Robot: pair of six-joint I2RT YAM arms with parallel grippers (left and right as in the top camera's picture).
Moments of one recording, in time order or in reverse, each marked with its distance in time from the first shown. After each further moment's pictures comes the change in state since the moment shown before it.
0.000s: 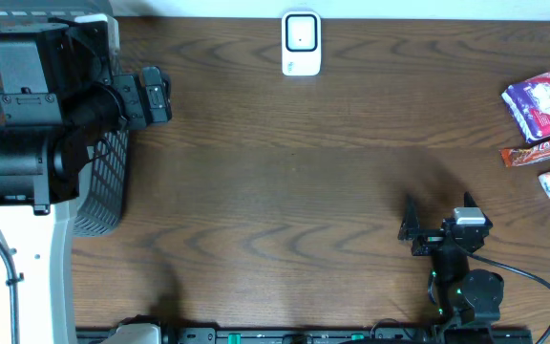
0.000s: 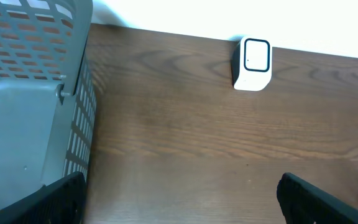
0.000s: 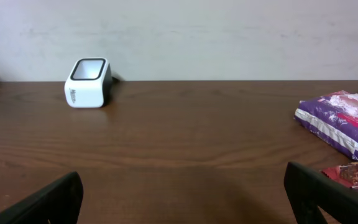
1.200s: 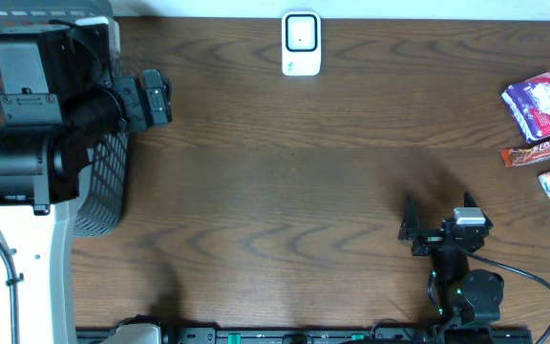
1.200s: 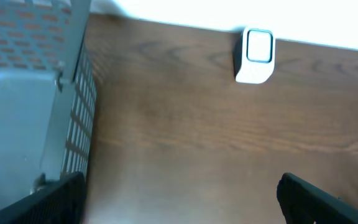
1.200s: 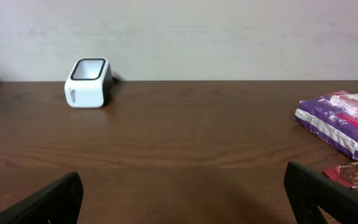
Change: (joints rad) left arm 0.000 -0.002 0.000 -0.047 -0.001 0.000; right arm 0.000 0.000 0.000 0.000 0.000 0.000
